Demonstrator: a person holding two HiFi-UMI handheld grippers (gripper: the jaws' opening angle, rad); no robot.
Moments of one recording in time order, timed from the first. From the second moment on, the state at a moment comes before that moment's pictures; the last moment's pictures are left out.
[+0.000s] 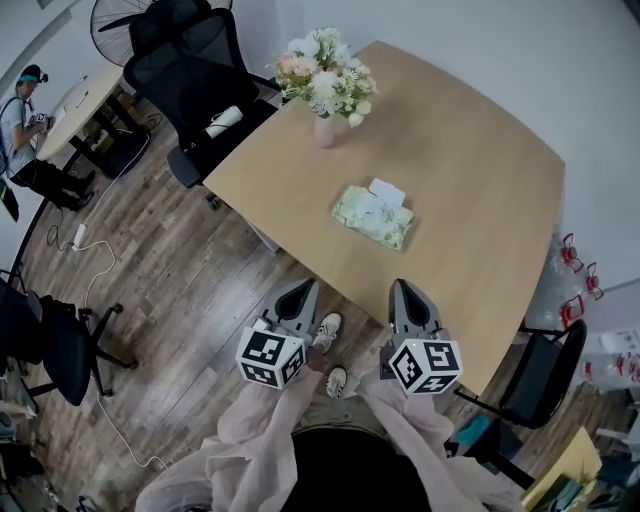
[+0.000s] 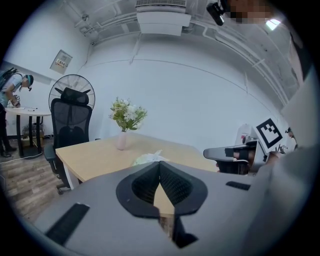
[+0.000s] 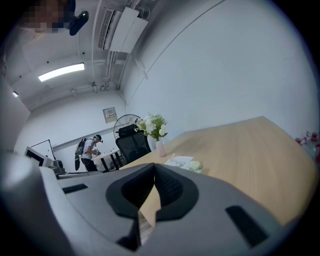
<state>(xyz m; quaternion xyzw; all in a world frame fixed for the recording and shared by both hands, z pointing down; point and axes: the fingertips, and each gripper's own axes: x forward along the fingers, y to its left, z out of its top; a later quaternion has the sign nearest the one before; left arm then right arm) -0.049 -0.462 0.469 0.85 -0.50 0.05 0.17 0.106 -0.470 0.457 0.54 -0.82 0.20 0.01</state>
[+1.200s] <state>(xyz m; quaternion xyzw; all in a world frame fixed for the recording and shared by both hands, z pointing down) -0.062 -0.594 0.537 0.84 -0.47 0.12 0.23 0.072 -0.599 0.550 0.51 -0.77 0.37 0.02</state>
